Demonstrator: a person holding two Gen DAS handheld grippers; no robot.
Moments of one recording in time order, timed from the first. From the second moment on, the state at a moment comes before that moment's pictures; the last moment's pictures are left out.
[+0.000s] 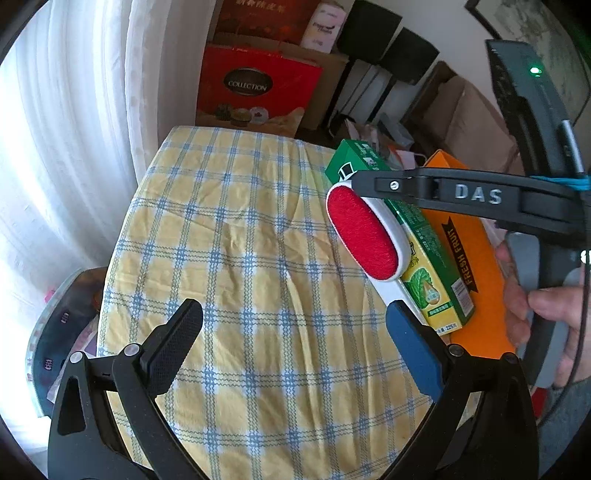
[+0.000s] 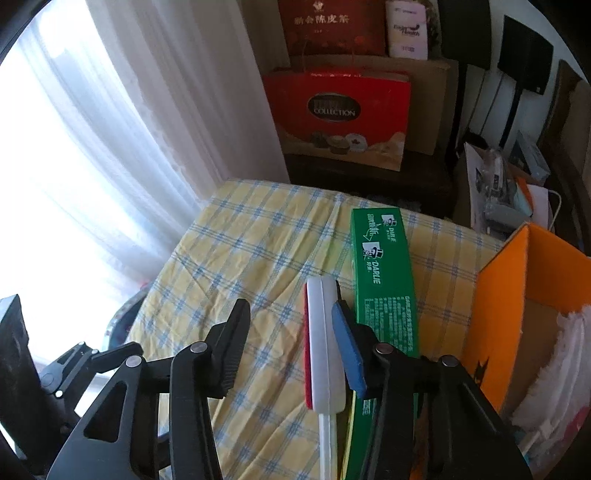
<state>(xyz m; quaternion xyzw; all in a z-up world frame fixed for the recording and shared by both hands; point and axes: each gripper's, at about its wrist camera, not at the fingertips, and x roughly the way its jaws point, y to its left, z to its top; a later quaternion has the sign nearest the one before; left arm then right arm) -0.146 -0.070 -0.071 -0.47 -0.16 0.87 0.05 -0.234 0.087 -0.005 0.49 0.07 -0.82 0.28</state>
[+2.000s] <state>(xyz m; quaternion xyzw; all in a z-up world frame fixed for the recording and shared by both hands) -0.153 -0.008 -0.114 -0.50 -0.21 0.84 0.08 -0.232 0.088 -0.021 0.54 0.02 -0.81 0.23</state>
